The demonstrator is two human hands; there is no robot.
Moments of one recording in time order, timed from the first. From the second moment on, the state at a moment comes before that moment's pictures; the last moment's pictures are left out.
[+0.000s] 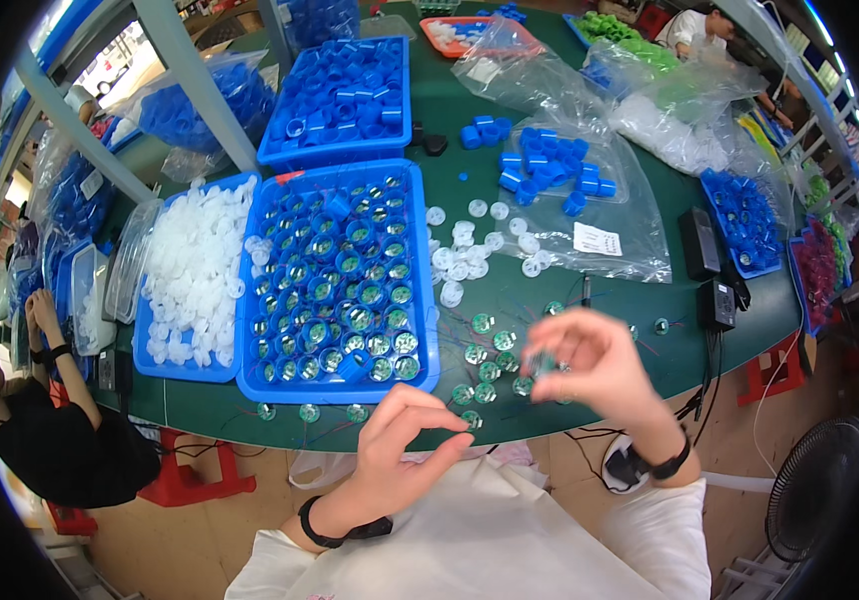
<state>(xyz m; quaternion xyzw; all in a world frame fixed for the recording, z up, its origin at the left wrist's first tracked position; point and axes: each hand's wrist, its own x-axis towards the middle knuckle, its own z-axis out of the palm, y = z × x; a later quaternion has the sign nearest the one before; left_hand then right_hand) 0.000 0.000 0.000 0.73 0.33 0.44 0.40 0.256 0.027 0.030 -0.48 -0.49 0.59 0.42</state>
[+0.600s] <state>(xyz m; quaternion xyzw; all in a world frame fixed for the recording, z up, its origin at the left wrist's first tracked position) 0.006 -0.005 -0.005 0.75 0.30 0.34 0.48 0.364 0.169 -0.036 -0.68 -0.69 0.12 0.21</state>
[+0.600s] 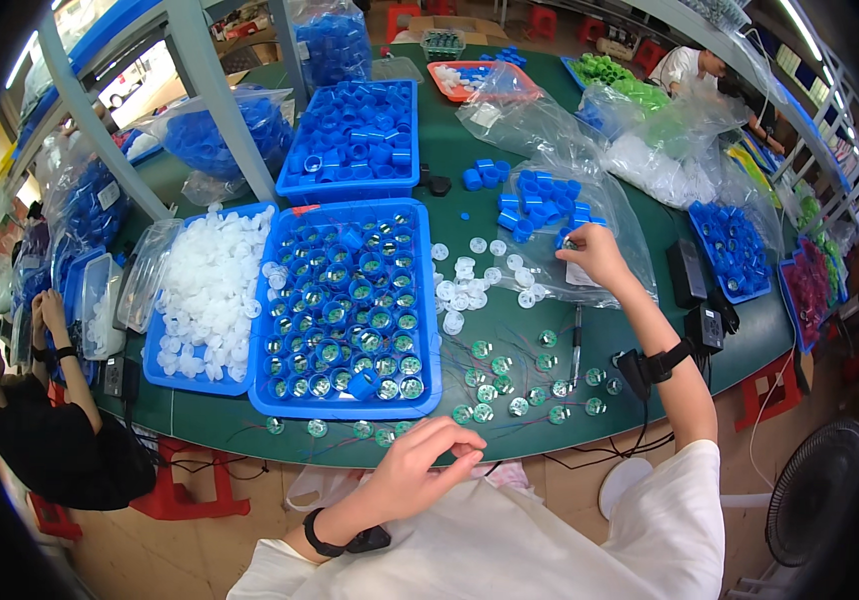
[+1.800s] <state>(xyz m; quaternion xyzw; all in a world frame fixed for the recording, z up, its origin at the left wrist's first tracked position) 0.015 0.019 0.002 0.57 0.21 0.50 0.62 0.223 0.012 0.078 -0.35 -0.66 0.56 0.37</state>
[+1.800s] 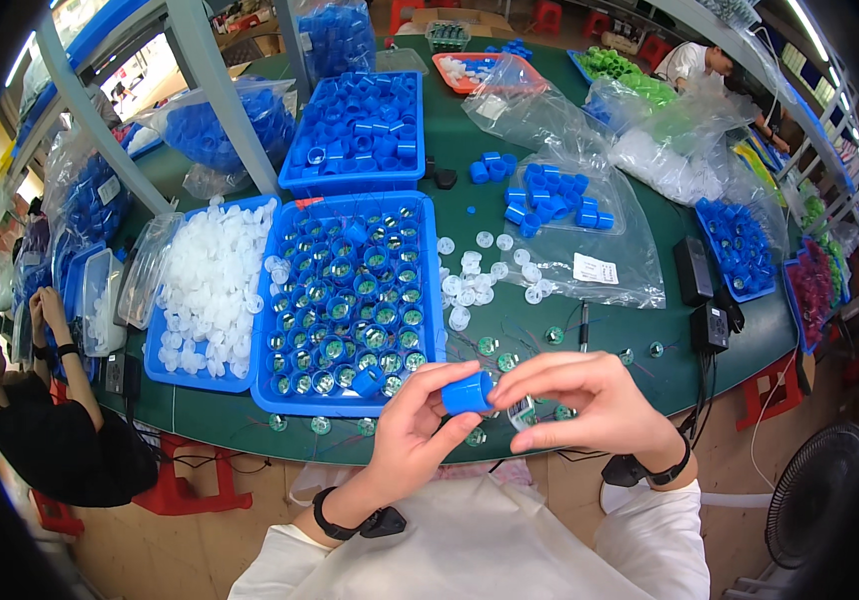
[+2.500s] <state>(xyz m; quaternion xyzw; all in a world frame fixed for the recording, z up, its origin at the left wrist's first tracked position) 0.007 0.016 0.007 0.48 0.00 0.50 0.72 0.205 -0.007 0.087 -0.32 -0.74 0.36 0.48</state>
